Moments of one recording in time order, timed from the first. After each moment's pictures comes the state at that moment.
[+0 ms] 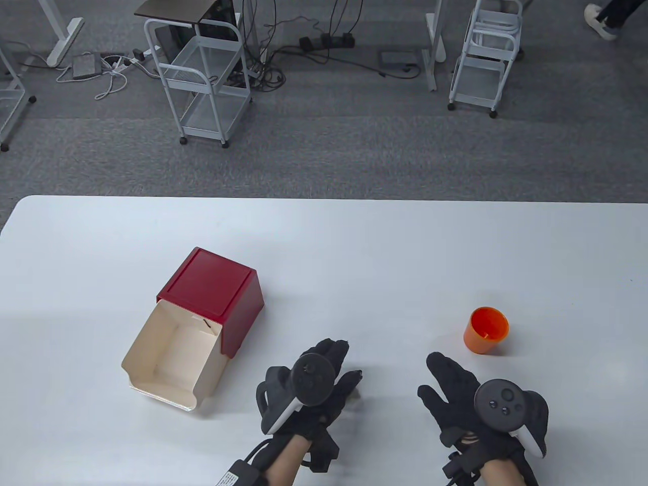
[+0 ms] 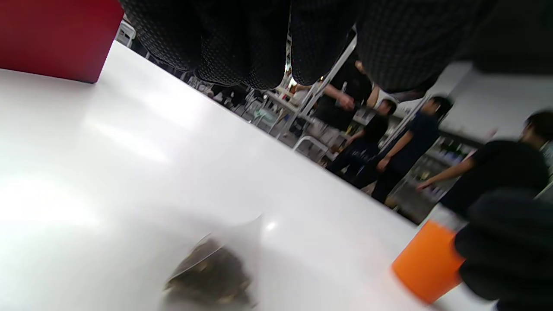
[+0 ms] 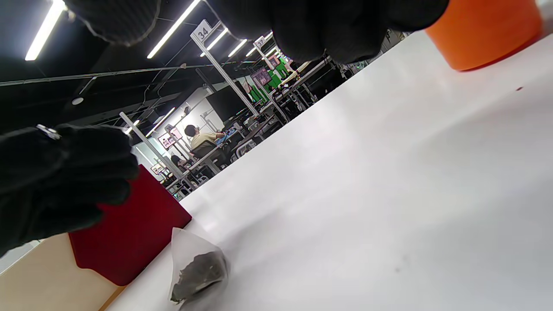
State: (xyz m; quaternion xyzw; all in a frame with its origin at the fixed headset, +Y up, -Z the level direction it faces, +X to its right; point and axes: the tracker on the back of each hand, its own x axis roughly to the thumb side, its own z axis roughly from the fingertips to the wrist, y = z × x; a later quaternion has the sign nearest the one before) left_hand -0.081 -0.687 -0.235 -0.04 -0.09 0.29 0.95; right_hand 0.218 -0.717 -0.213 0.08 0.00 0.93 0.35
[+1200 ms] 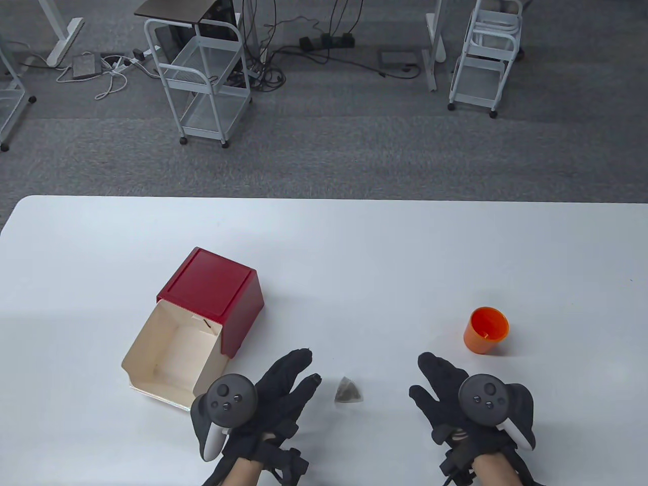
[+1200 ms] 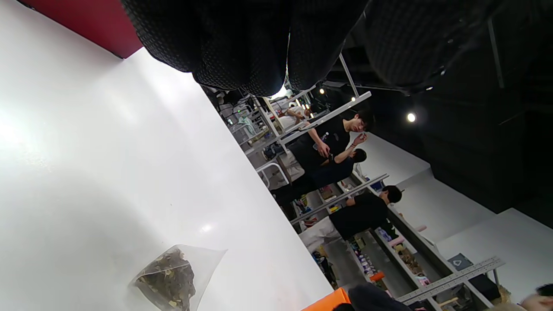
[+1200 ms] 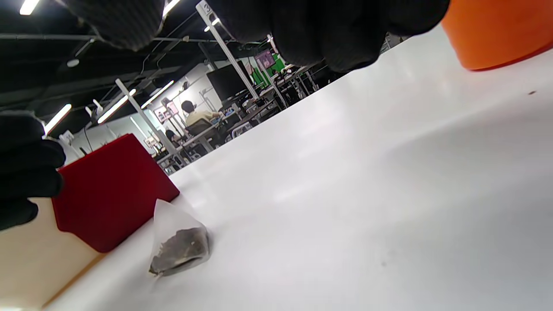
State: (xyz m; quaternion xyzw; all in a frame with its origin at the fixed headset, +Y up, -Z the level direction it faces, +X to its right) left_hand -0.151 -0.705 -0.215 -0.04 -0.09 0.48 0.87; right_hand 0.197 -0.713 -0.222 0.10 0.02 0.95 0.28
